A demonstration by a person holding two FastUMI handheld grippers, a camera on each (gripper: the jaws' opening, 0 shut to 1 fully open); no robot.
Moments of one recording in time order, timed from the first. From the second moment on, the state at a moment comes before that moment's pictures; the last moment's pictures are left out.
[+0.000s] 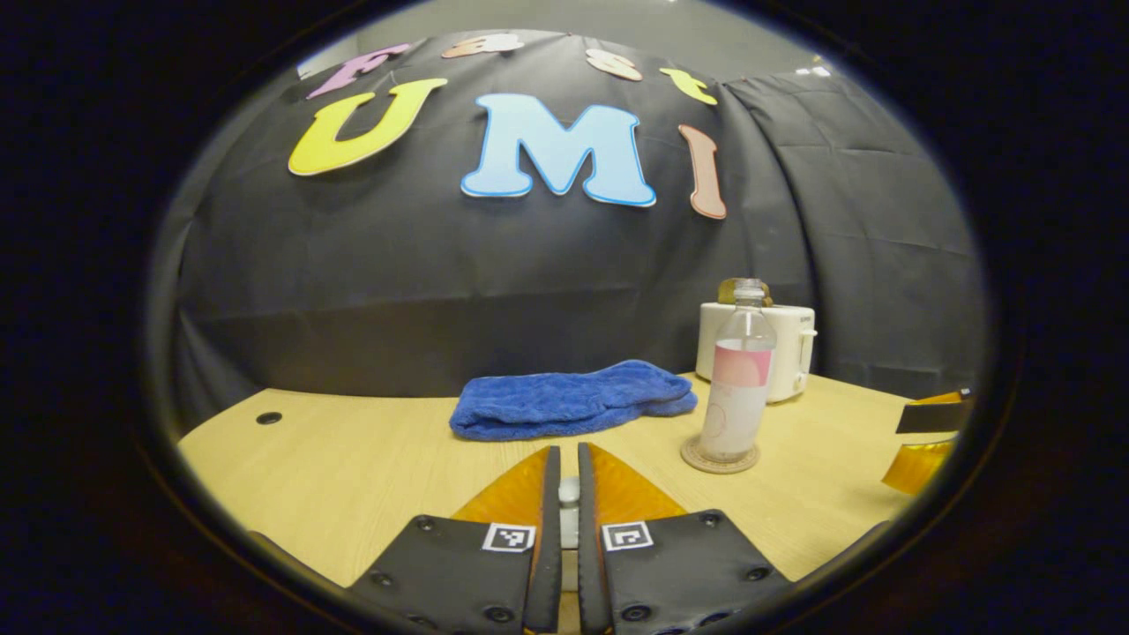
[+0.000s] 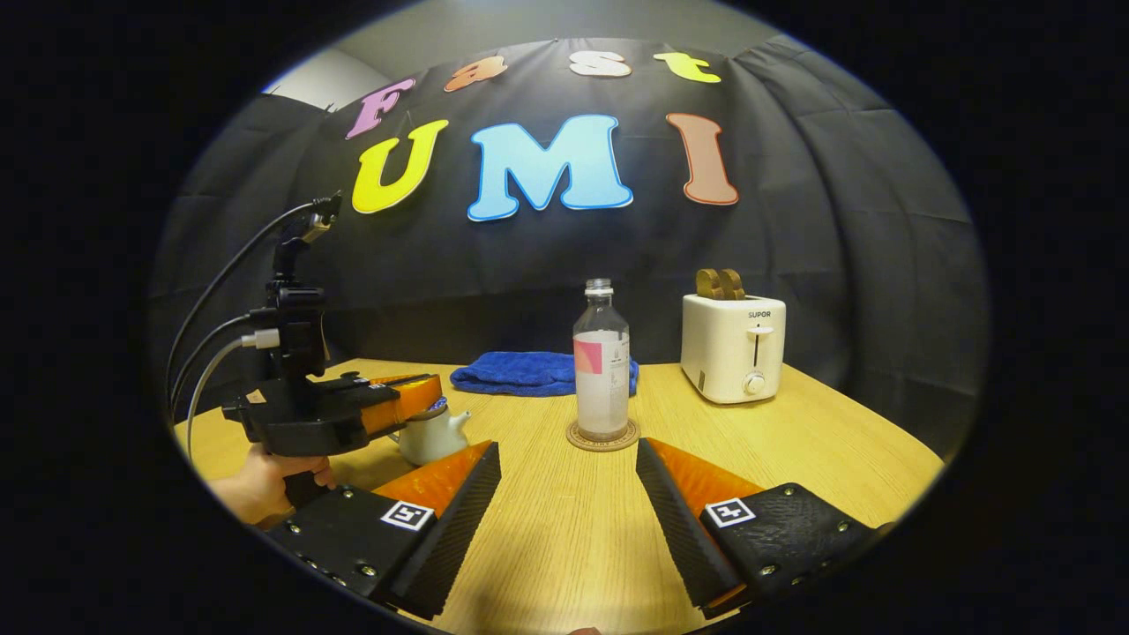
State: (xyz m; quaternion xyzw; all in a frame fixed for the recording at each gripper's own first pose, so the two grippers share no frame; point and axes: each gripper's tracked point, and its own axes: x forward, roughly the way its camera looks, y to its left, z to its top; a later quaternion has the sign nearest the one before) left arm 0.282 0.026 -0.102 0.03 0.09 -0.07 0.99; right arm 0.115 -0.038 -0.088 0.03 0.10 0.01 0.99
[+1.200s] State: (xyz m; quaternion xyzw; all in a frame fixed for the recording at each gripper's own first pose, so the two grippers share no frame) left arm 0.142 0.018 -0.064 -0.01 0.05 -0.05 1.00; right arm 0.056 -0.031 -0.041 0.00 0.02 0.02 1.00
